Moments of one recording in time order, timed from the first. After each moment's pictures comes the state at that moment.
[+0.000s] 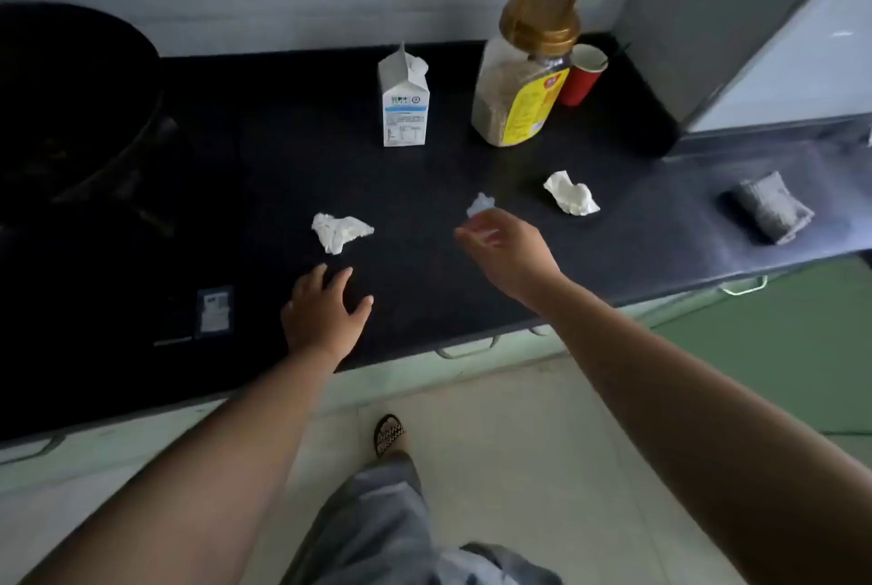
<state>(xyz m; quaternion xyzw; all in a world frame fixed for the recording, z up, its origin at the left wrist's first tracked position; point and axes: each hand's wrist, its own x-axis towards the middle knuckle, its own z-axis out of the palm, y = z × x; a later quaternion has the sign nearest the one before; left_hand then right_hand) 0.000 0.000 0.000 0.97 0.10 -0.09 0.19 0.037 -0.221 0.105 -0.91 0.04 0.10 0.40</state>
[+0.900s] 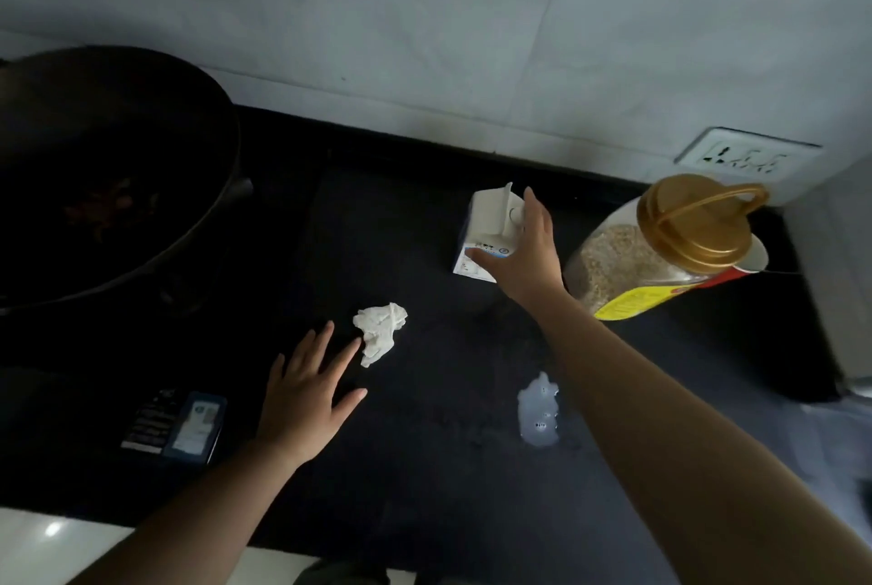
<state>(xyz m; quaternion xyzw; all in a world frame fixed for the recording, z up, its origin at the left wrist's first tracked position) 0.082 0.039 -0.015 0.98 0.10 -0.11 0.12 0.301 -0.162 0.070 -0.91 -0.08 0.07 0.41</state>
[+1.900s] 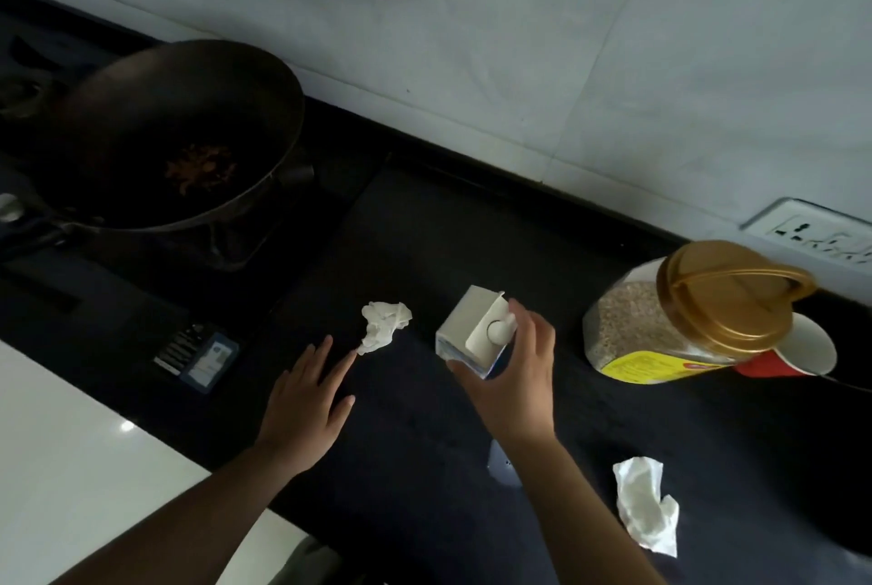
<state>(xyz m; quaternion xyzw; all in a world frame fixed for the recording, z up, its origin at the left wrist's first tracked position) 0.054 -0.020 -0.011 0.95 0.26 -0.12 0.15 0.219 -0.212 0.057 -0.87 -0.19 0.09 0.45</state>
